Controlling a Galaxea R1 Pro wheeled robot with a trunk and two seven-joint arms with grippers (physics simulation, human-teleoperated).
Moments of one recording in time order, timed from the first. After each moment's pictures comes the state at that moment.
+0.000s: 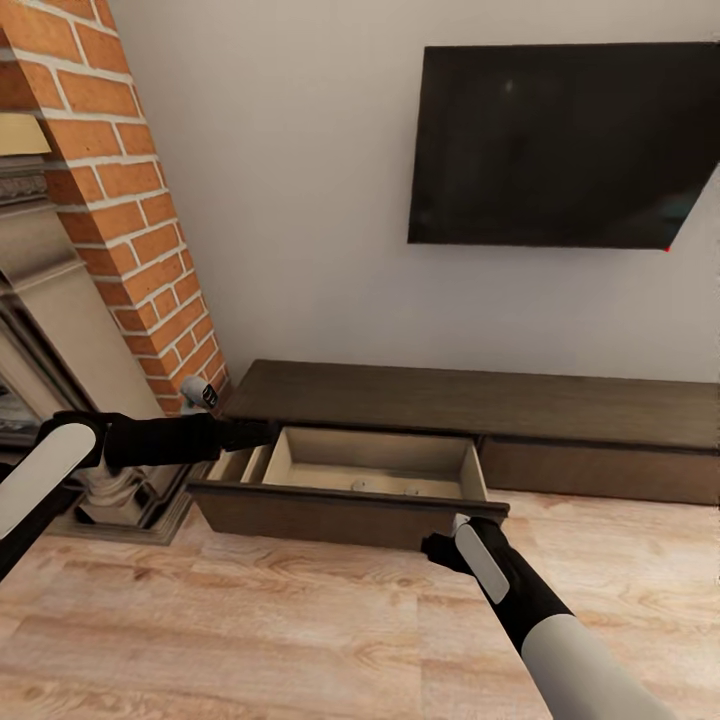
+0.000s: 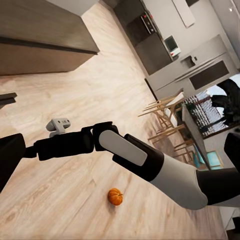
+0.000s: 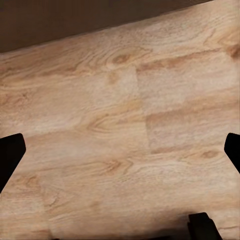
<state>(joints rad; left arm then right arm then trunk) -0.78 0.61 -0.40 -1.55 1.48 1.05 -0.44 -0.65 0.02 0.23 -0.78 -0.72 0.71 -0.49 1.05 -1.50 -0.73</state>
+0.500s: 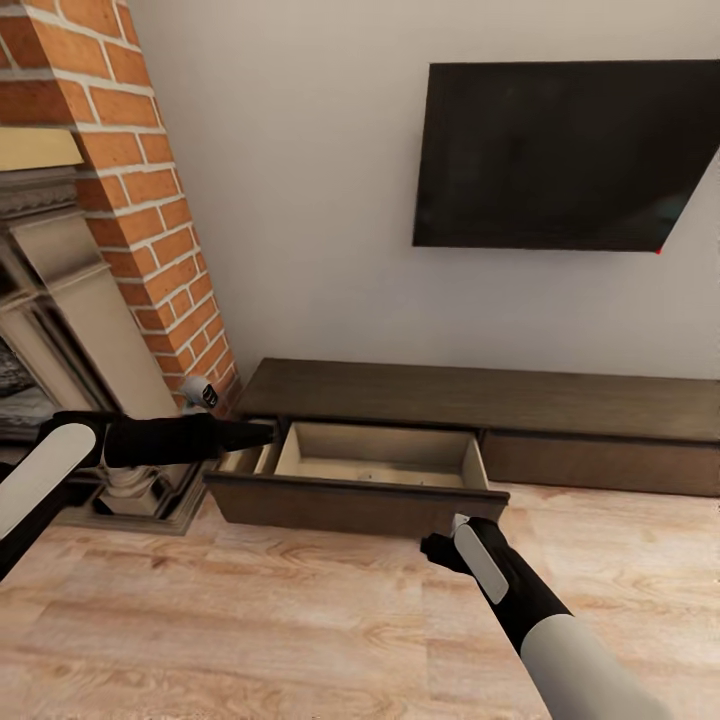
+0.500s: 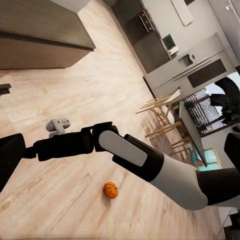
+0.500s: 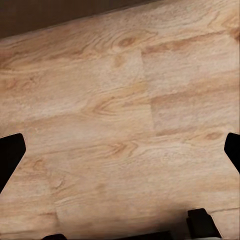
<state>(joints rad) -0.78 0.61 -0.40 -1.55 1.48 1.05 -0.44 -0.65 0.02 0.23 -0.78 -0.72 0.71 -0.49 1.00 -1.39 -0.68</state>
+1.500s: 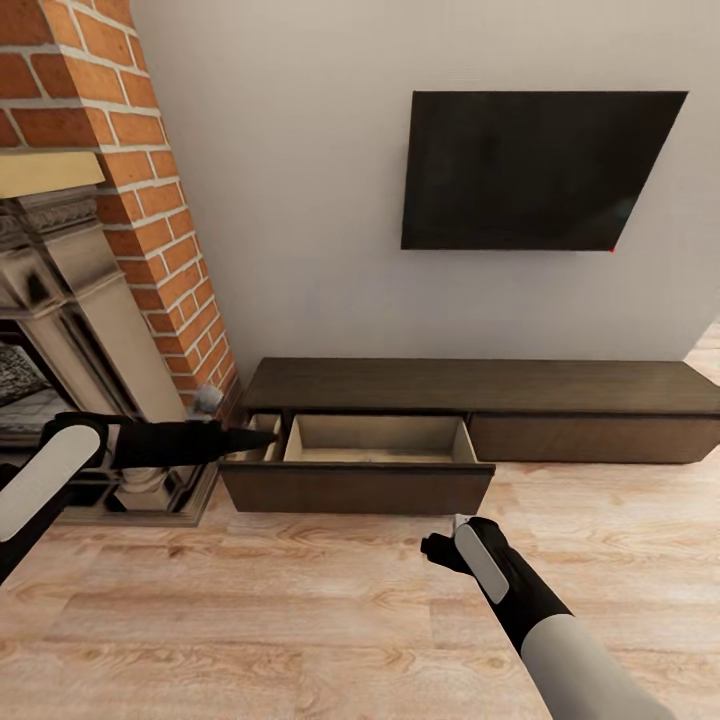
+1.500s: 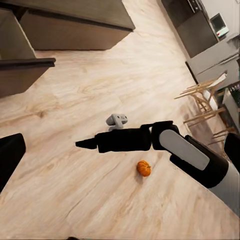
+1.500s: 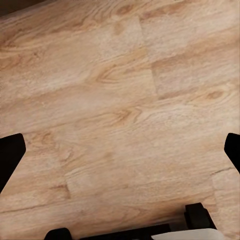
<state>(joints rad) -0.78 0.61 -0.39 -1.54 1.41 1.05 -0.27 -0.65 0.02 0.23 -0.78 -0.72 0.71 -0.49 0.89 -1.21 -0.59</state>
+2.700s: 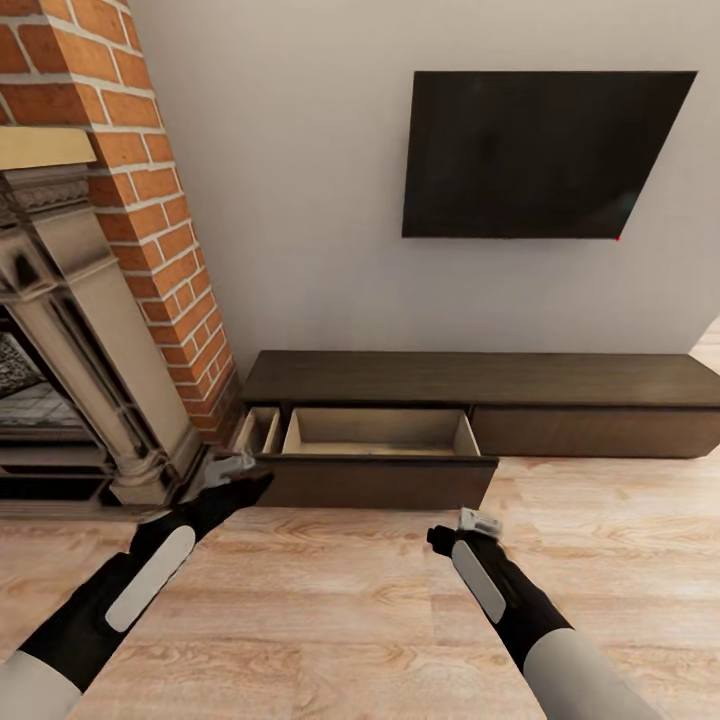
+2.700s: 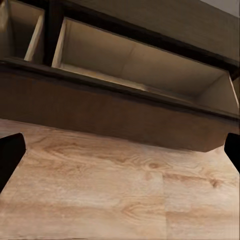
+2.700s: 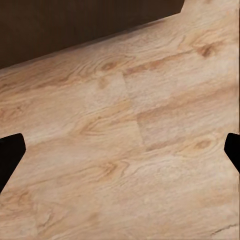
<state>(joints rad) -0.54 0.32 -0.41 -1.25 0.89 0.37 0.22 -0.61 0.02 0.28 -0.79 -0.63 0.45 -0.49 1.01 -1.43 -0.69</state>
